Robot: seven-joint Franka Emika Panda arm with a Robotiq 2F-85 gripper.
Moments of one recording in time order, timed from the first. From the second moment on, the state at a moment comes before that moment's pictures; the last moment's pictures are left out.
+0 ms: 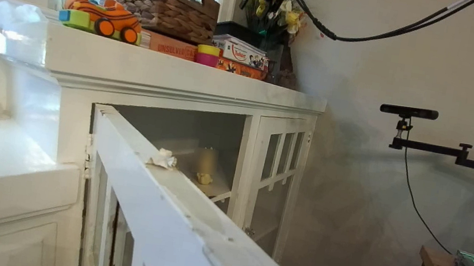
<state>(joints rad) -0.28 0.50 -0.15 -0.95 0.08 2.11 0.08</state>
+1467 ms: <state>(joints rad) -0.31 0.69 -0.15 -0.72 0.08 2.06 0.08</state>
